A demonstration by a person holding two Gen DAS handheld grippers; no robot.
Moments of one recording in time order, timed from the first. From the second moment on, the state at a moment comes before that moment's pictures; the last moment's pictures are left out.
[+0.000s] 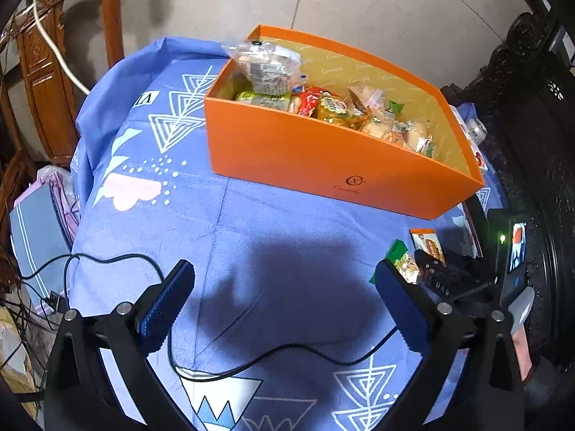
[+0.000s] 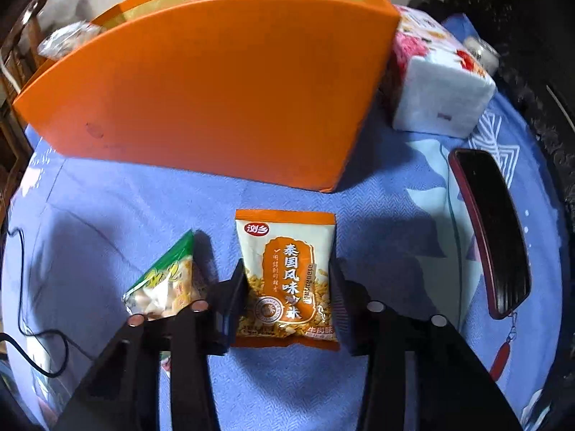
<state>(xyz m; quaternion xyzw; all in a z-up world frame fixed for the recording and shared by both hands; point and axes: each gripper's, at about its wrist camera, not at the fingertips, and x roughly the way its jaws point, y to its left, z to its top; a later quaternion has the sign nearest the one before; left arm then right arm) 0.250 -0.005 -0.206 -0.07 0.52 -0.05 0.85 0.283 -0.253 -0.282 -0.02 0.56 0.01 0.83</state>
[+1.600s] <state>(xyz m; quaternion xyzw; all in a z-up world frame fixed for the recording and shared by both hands) 0.257 -0.187 -0.314 0.17 0.48 -0.27 0.82 0.178 -0.315 -0.282 0.13 0.57 0.01 0.81</state>
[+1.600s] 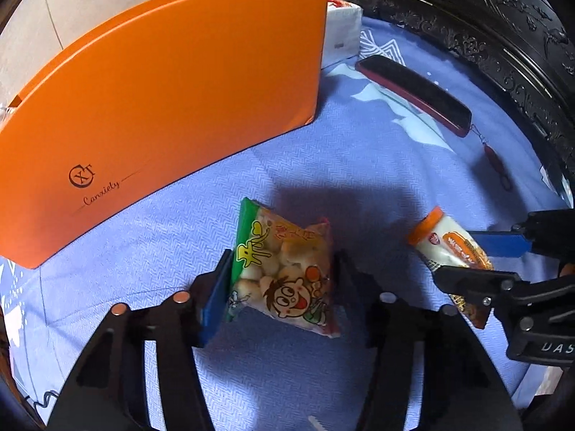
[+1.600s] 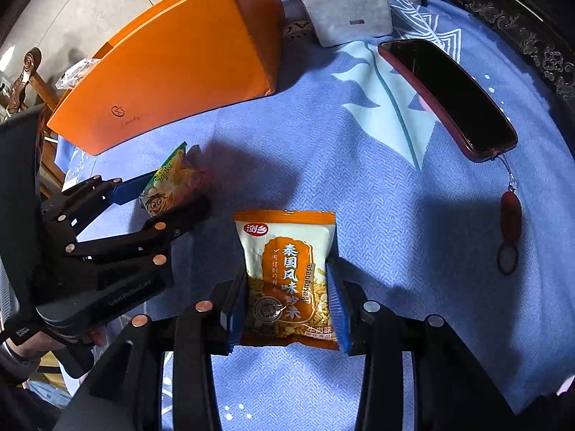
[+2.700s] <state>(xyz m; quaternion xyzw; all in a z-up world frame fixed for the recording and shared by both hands) 0.292 -0.043 -0.113 -0.03 0.36 -0.15 0.92 0.236 -0.280 -0.112 0.10 0.40 0.08 0.91</state>
